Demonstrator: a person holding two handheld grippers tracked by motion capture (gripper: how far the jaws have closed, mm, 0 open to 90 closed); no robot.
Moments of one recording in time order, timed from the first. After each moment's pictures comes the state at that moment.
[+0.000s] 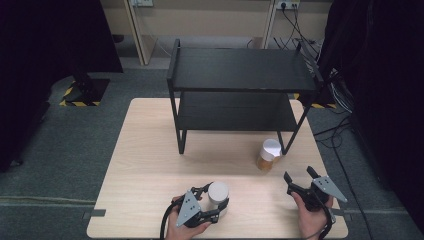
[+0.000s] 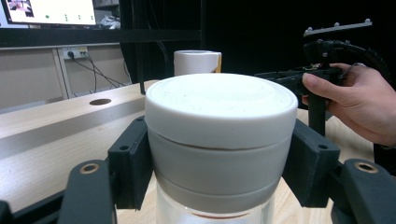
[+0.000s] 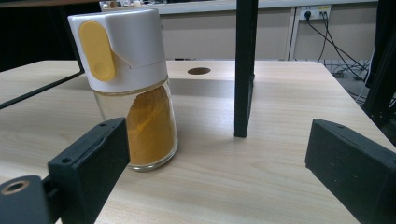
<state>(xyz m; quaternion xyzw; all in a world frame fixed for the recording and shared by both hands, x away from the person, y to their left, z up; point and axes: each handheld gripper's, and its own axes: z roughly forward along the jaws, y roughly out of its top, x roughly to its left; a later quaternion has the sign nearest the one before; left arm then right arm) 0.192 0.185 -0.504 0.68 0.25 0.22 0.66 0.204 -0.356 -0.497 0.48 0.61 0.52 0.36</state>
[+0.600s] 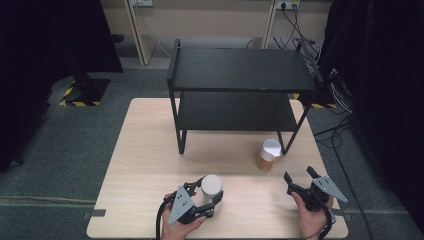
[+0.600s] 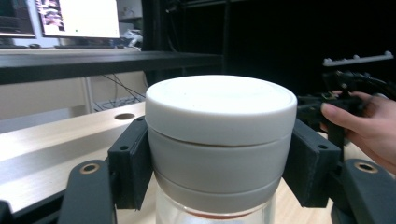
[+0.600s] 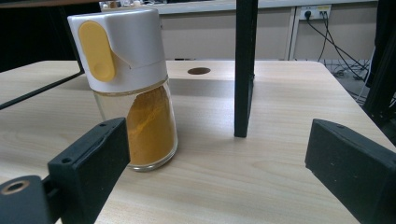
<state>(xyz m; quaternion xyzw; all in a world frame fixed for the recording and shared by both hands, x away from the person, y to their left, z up) 0.184 0.191 -0.487 0.65 0.27 0.26 0.66 0.204 -0.356 -0.497 0.48 0.61 0.53 0.36</state>
